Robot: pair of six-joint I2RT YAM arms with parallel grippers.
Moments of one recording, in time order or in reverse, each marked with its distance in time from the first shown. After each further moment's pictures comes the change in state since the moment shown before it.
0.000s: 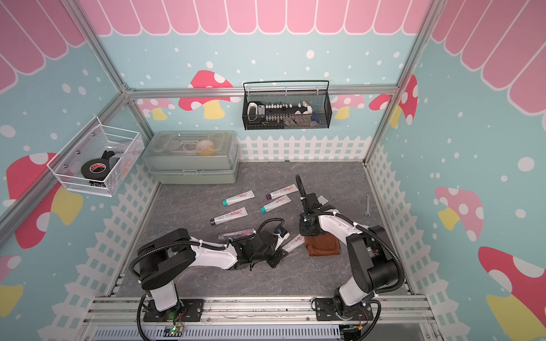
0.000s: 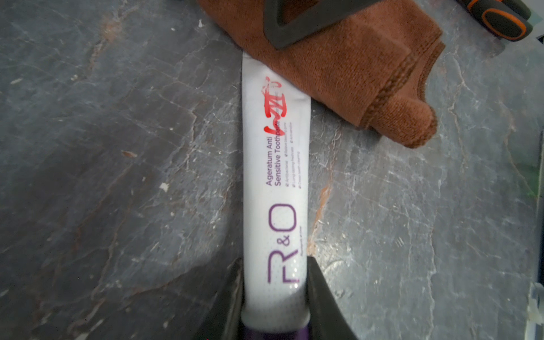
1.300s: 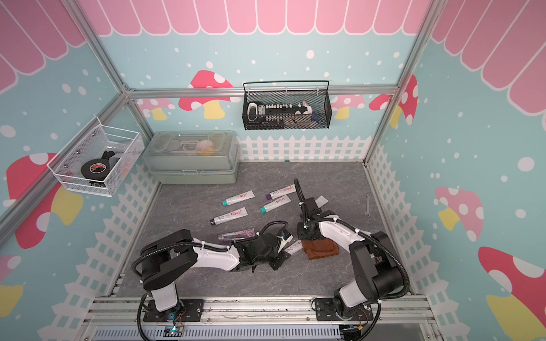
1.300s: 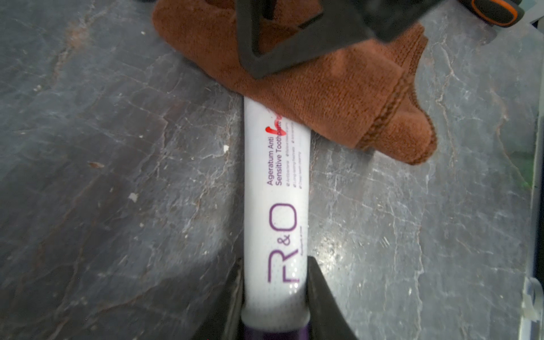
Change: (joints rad) left arm -0.023 0.017 0.021 -0.004 -0.015 0.021; right arm 0.041 -0.049 -0.067 0.040 -0.021 0.035
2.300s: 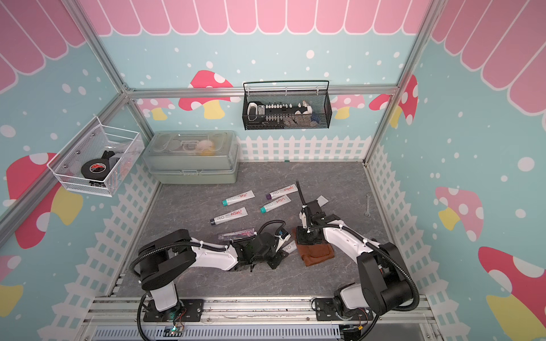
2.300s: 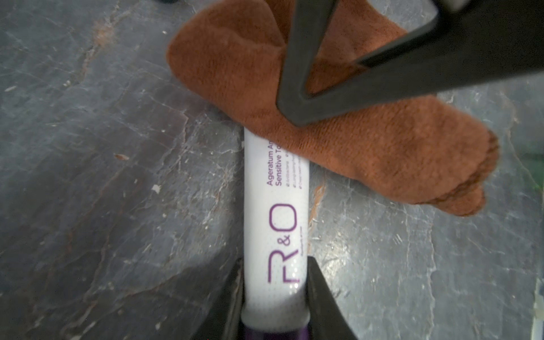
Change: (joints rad) left arm 0.014 -0.014 -0.023 0.011 -0.008 0.000; right arm 0.016 -0.088 -0.046 -0.024 -0.217 -0.007
